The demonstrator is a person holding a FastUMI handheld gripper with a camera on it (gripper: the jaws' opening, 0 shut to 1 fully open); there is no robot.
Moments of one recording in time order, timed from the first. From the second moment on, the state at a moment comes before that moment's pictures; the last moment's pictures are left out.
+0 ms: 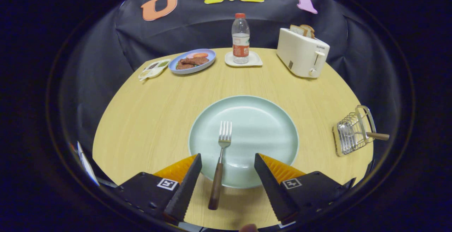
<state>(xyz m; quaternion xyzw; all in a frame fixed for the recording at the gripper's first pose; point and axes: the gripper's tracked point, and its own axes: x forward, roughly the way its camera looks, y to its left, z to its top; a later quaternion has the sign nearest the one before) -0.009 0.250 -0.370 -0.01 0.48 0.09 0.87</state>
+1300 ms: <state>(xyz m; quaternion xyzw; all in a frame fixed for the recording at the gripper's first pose) -0.005 0.158 -0.283 -0.04 0.55 0.12 0.83</state>
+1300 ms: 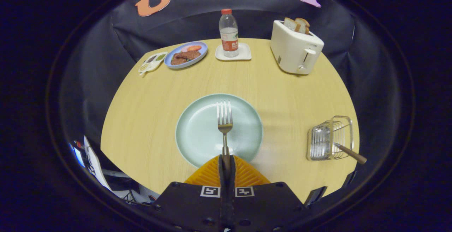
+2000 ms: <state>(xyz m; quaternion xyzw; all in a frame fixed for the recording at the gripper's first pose) 0.018 -0.065 -0.223 -0.03 0.60 0.06 0.80</state>
